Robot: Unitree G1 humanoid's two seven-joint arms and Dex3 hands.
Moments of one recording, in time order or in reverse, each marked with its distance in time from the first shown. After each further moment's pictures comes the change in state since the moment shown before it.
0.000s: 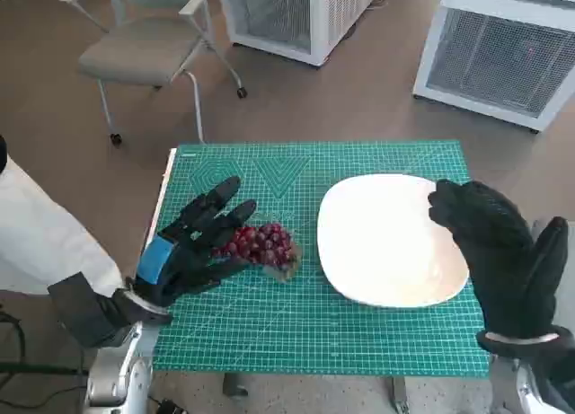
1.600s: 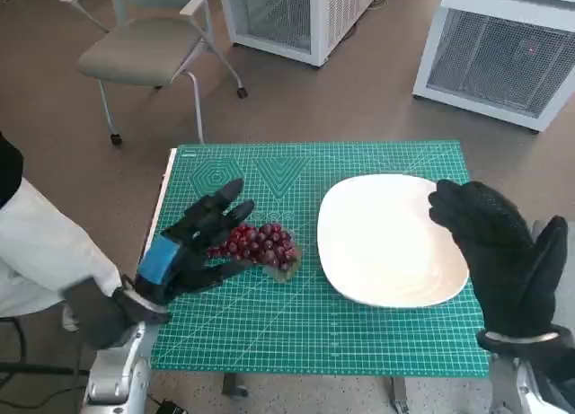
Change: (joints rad) left arm -0.018 0.064 -0.059 0.015 0.268 -0.117 0.102; right arm -0.005 0.000 -0.003 0.012 0.004 -0.001 0.006
